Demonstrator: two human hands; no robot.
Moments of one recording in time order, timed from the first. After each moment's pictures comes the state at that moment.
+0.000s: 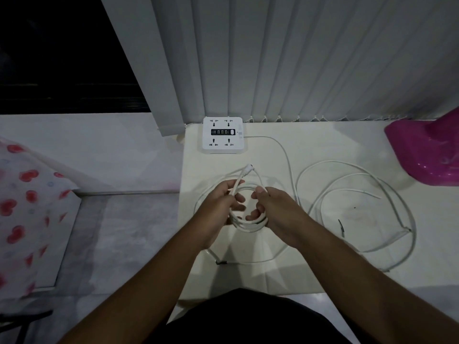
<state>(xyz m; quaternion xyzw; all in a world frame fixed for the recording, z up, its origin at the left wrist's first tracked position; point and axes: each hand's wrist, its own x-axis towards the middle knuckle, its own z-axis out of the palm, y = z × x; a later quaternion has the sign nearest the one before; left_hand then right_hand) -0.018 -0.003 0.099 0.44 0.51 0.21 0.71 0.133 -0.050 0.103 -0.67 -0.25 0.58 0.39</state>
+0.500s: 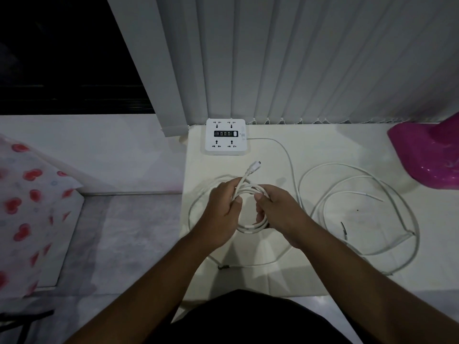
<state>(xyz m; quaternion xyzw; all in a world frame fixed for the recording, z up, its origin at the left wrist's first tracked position) -0.023 -0.009 0.080 0.72 0.44 0.28 0.47 0.135 -0.050 0.106 -0.68 -0.37 0.52 0.36</state>
